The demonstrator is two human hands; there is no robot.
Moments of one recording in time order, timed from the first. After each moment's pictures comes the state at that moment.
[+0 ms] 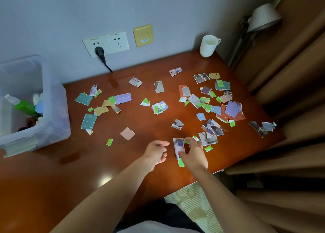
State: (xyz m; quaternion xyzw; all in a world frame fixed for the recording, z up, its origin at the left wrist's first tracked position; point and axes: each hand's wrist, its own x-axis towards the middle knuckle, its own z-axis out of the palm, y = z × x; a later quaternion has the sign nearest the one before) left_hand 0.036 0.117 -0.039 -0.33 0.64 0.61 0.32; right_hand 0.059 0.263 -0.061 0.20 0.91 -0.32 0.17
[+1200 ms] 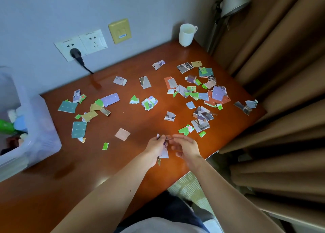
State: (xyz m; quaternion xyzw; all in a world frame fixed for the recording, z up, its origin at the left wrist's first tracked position) left_hand 0.034 0.114 -0.037 -0.27 0.67 0.58 0.38; right_hand 0.075 0.229 -0.020 0.42 0.58 -0.69 0.15
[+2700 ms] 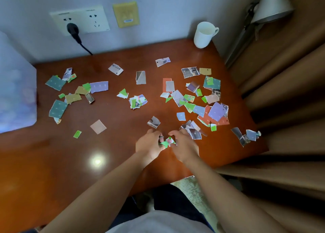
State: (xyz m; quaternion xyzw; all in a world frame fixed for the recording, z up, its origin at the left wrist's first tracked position) left_hand 0.003 0.200 -0.067 -0.03 0.94 0.24 0.23; right_hand 0.002 0.346 -0.054 0.01 0.95 -0.21 0.23
